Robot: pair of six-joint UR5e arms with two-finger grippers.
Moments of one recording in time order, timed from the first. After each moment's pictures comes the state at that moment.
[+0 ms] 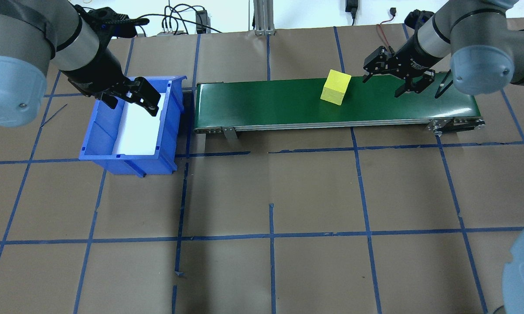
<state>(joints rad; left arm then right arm) -1.51 -1.57 -1.68 -1.39 1.51 0.33 1.37 -1.25 1.66 -2.06 -1.26 0.14</state>
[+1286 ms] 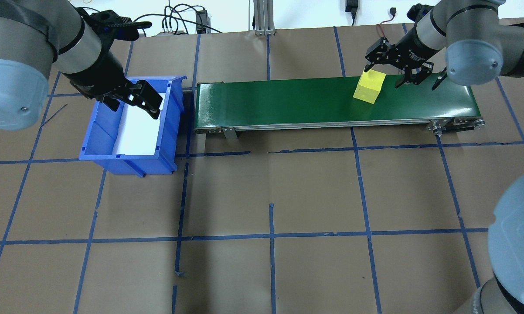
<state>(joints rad) -1.51 -1.56 -1.68 -1.40 1.51 0.33 1.36 -1.16 1.59 -2.12 -1.26 0.20</state>
